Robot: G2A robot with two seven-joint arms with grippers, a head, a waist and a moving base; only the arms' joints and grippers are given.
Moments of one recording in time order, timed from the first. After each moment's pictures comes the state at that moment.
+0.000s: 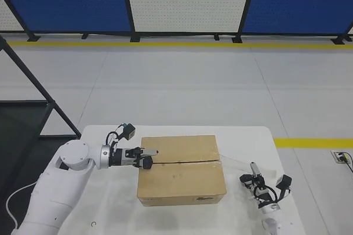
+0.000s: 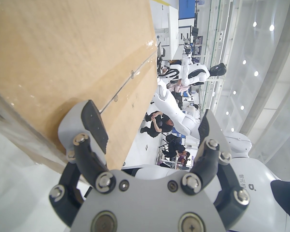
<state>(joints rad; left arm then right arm) 0.49 -1.11 -1.11 -0.99 -0.32 -0.17 -1.35 -1.13 -1.19 1.26 -1.16 0.37 -0.47 0.10</state>
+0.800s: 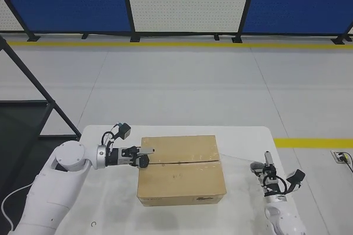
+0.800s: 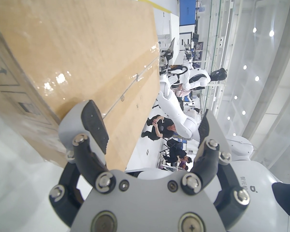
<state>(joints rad) 0.50 -1.10 -1.12 -0.99 -0.31 -0.19 -1.32 -1.08 -1.22 1.34 -1.14 0.37 -0.52 0.00</state>
